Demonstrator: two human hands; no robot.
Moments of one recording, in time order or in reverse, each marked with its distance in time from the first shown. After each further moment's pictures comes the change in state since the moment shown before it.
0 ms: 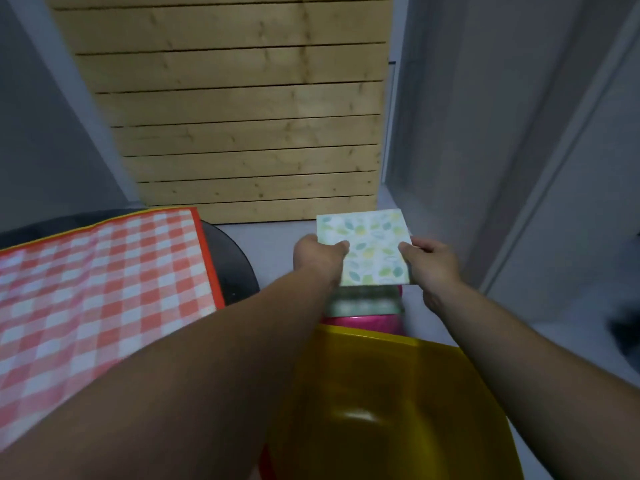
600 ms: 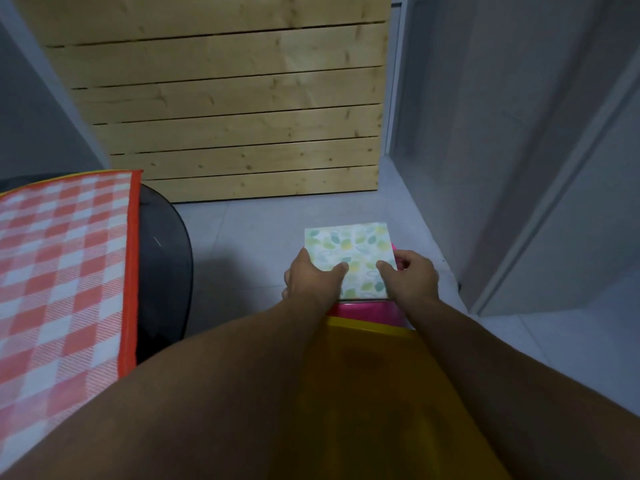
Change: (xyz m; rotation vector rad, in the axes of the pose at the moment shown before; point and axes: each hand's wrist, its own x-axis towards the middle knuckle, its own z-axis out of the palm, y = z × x) left_hand 0.050 -0.112 0.042 0.417 0.048 0.004; right_hand 0.067 0.138 0.021 -0.458 -0.023 -0.106
